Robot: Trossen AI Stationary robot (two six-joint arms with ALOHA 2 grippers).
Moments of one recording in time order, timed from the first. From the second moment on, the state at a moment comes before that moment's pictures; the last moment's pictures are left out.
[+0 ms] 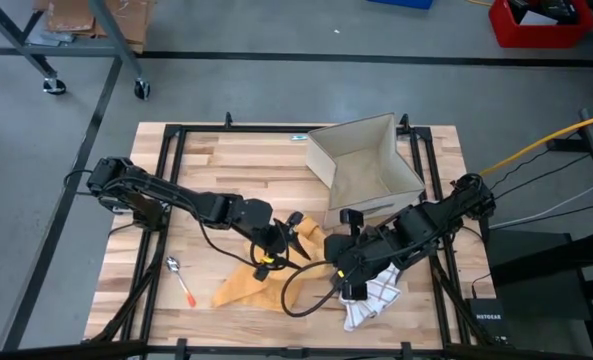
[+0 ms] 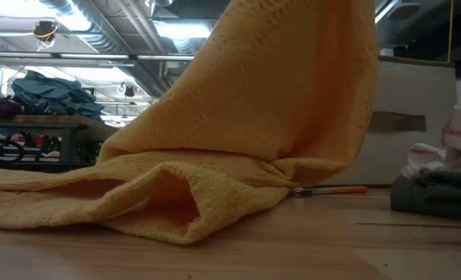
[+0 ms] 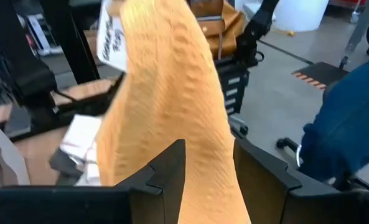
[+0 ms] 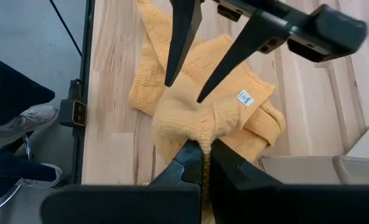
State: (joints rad) left arm -0.24 1.57 1.17 0.11 0.24 0.13; right arm 0.53 1.82 2.16 -1.38 0.28 0.46
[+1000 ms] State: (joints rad) left arm -0.29 1.66 1.17 0.10 0.19 0.12; right arm 0.53 1.82 2.16 -1.38 0.24 0.46
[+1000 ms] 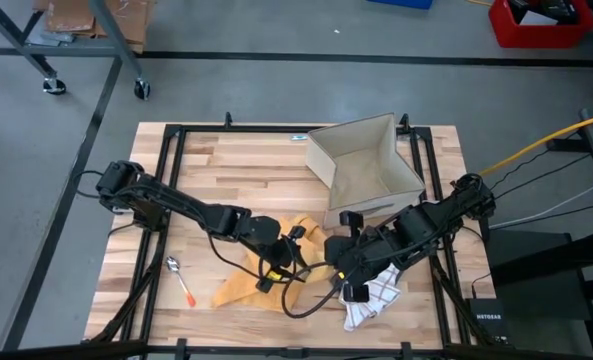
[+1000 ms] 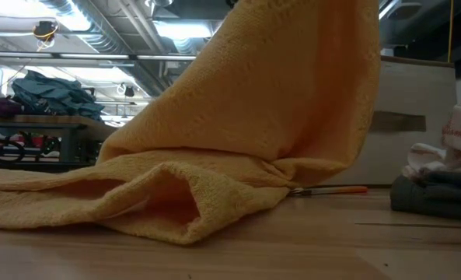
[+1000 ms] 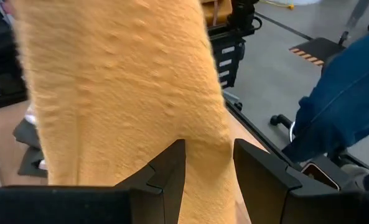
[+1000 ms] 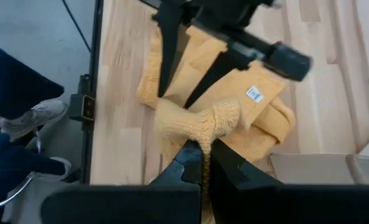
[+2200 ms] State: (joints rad) left arm -0.31 1.65 1.17 0.31 0.12 0.22; right arm 0.69 1.93 2.16 -1.33 0.22 0.47
